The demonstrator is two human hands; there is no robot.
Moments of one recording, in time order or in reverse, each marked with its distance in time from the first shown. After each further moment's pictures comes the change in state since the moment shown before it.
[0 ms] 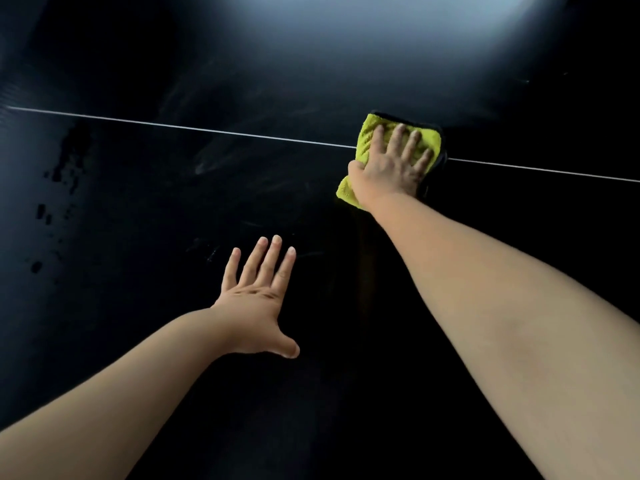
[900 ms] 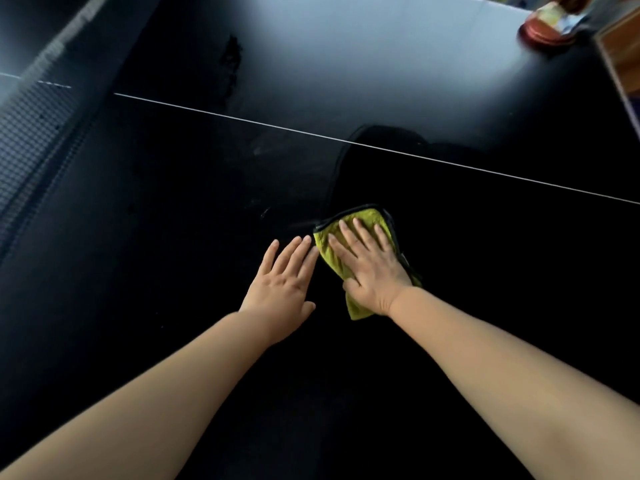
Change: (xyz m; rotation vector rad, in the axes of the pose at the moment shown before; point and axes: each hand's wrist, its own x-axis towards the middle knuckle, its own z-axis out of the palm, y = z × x) left_hand -0.088 0.019 0.057 0.178 0.439 -0.017; right_hand -0.220 0.024 0.010 -0.368 -0.151 -0.728
